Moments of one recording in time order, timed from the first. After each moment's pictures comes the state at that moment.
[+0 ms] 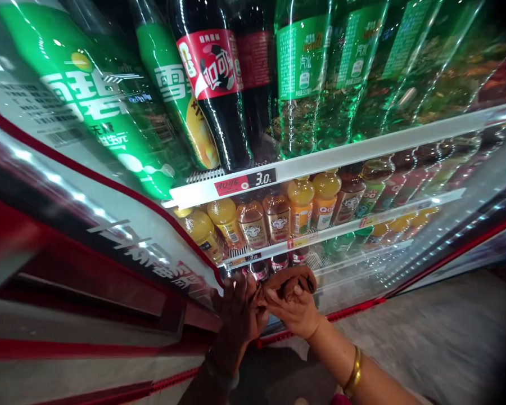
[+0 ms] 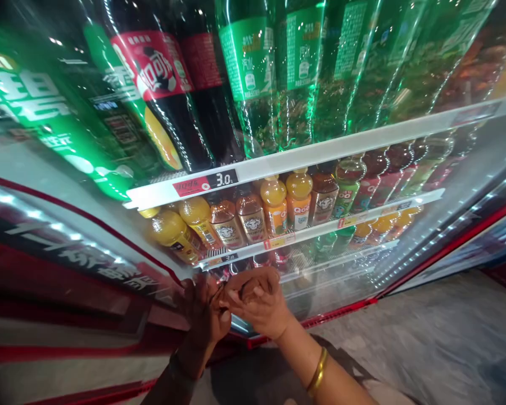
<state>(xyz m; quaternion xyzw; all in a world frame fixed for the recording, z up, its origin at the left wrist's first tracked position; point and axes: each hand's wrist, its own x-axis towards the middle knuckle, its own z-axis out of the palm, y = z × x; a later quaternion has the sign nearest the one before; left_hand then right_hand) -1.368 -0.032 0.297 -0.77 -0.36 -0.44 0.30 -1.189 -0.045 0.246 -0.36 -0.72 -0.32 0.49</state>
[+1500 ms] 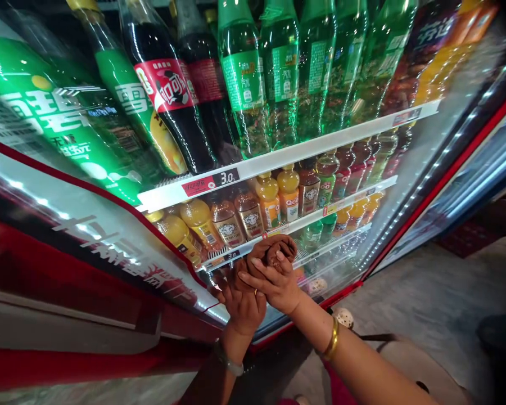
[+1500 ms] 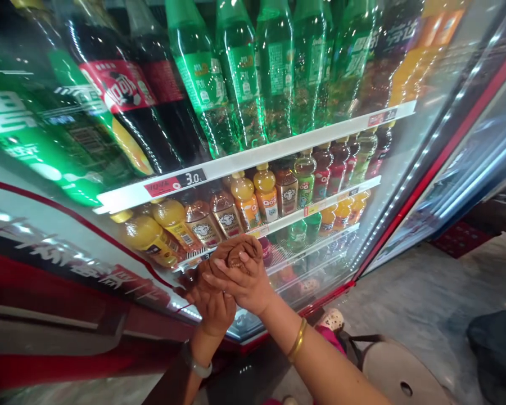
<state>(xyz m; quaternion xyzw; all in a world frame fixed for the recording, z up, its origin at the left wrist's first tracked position) -1.332 -0.029 0.229 -0.75 -0.36 -0.48 0.27 -1.175 -0.036 0.274 -0.41 -0.69 -0.36 0.47</state>
